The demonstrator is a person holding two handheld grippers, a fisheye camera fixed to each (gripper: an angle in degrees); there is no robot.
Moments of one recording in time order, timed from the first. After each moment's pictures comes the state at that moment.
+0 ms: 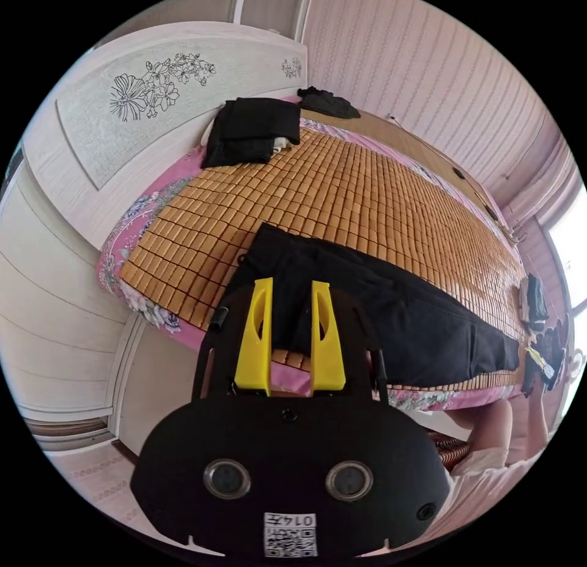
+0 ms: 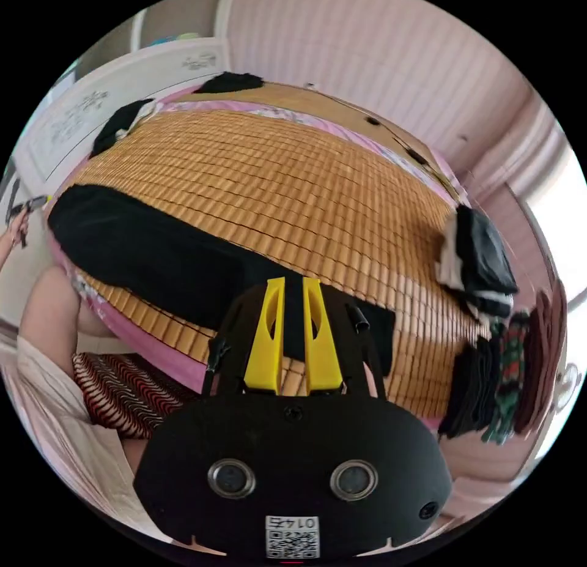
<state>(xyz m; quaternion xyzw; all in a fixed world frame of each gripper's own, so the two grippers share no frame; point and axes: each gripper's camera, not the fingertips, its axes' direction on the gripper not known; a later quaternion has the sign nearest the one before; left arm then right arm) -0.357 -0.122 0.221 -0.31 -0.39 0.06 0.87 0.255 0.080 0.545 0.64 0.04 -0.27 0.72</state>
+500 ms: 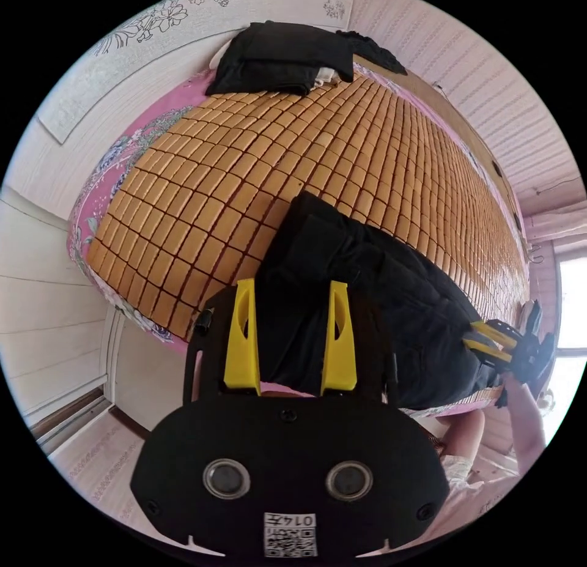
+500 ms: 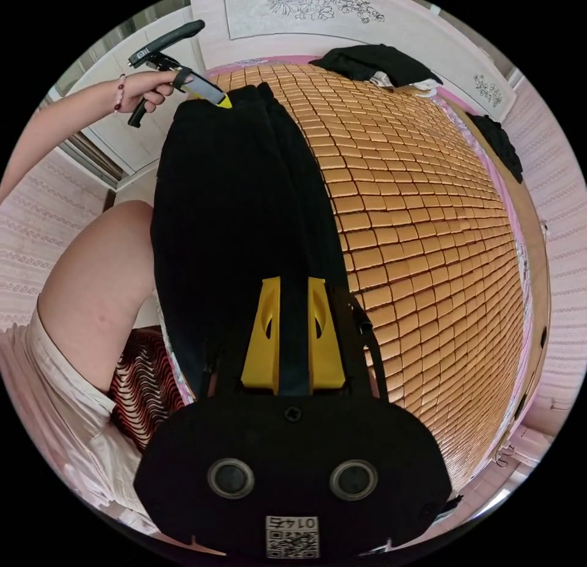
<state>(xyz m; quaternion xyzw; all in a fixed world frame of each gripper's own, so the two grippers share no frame) -0.479 -0.122 0.221 -0.41 -0.38 -0.05 0.83 -0.131 0.125 0.425 0.46 0.16 -0.62 0.61</state>
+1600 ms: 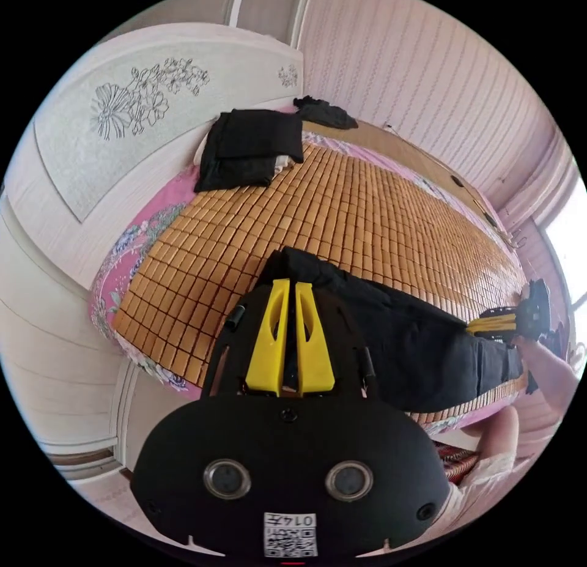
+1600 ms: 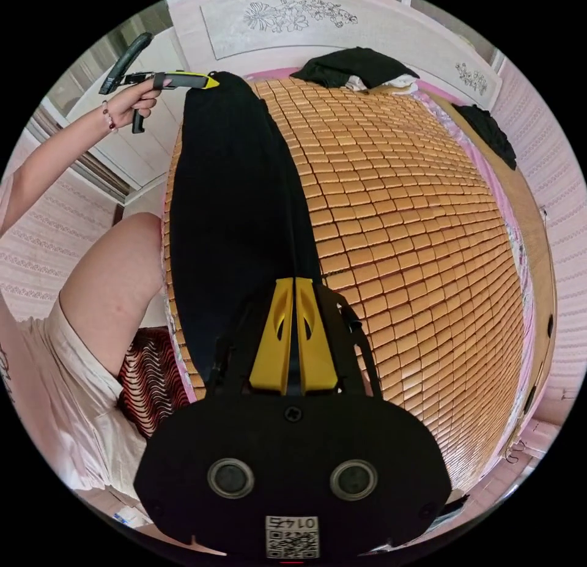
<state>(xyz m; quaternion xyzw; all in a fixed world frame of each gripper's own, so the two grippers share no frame) -0.427 -0.135 0.172 -0.28 -0.34 0.13 0.89 -0.162 0.180 0.310 0.48 0.11 -0.62 0.61</state>
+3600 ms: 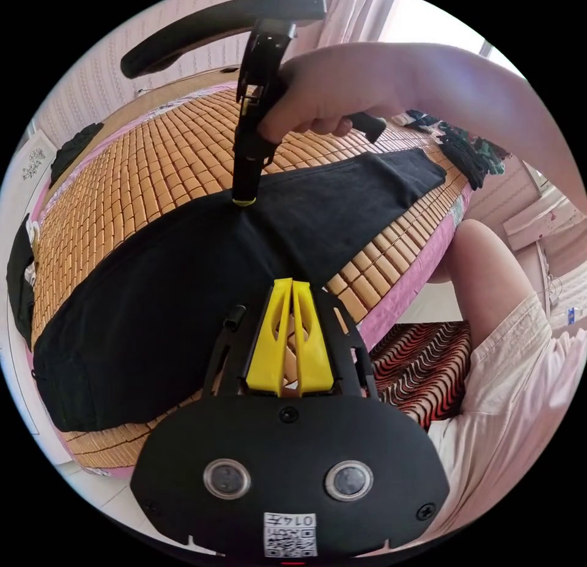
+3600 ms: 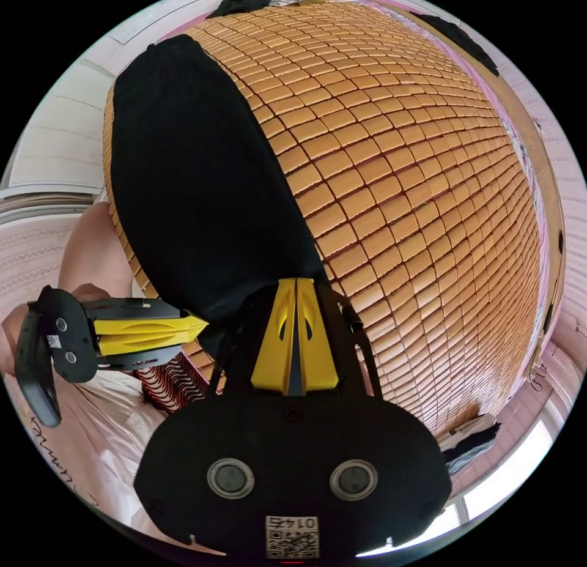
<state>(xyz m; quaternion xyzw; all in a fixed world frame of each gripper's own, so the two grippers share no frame) -0.104 0.079 0.430 -0.53 -0.08 0.32 0.78 -0.177 0.085 0.342 0.37 0.16 -0.51 0.76</state>
